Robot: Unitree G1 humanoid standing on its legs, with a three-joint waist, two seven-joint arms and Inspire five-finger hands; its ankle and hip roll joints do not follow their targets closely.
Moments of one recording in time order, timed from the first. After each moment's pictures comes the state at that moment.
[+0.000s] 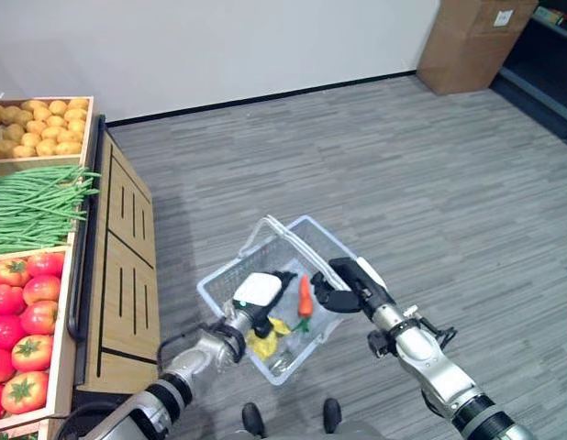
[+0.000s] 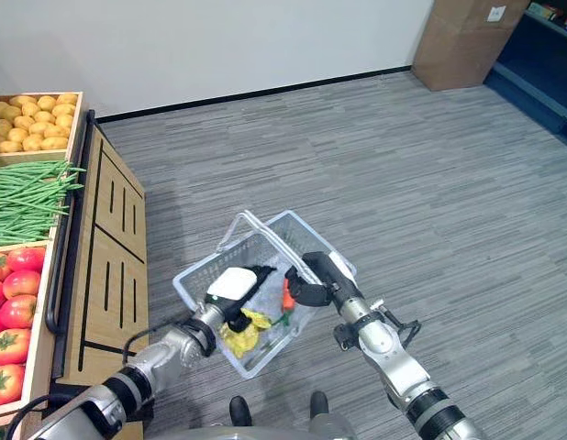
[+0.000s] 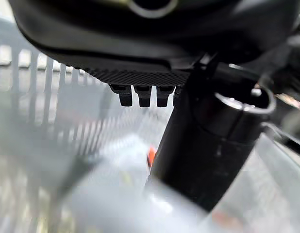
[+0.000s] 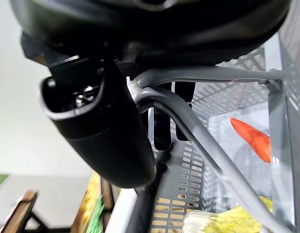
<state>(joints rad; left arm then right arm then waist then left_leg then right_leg) -0.26 0.37 -0.78 0.60 0.75 -0.11 0.27 -0.06 -0.51 0.46 0.24 0.24 -0.14 -0.07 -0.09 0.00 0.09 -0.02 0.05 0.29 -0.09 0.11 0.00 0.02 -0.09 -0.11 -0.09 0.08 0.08</state>
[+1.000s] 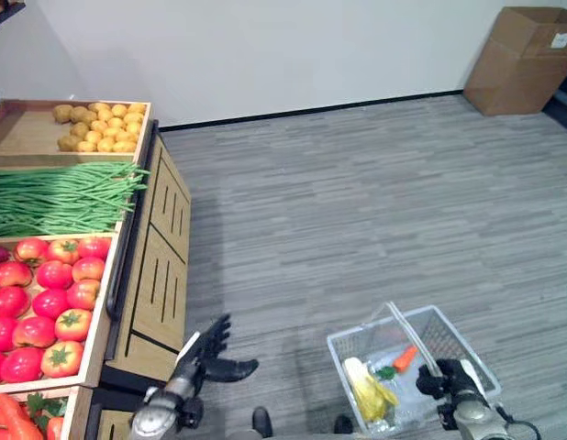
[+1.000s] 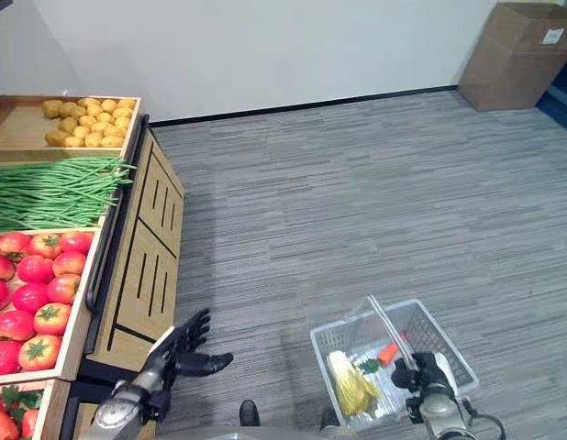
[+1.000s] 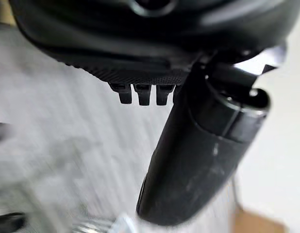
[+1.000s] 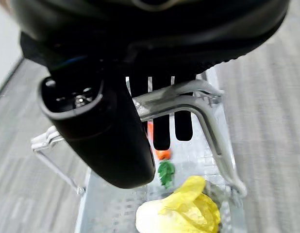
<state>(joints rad) 0.27 0.41 -0.25 0.49 -0.37 -0.11 -0.06 -0.04 -0.43 0.09 1.15 0.05 -0.08 -0.20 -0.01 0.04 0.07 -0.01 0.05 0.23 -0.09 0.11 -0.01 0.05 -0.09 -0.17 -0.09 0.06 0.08</state>
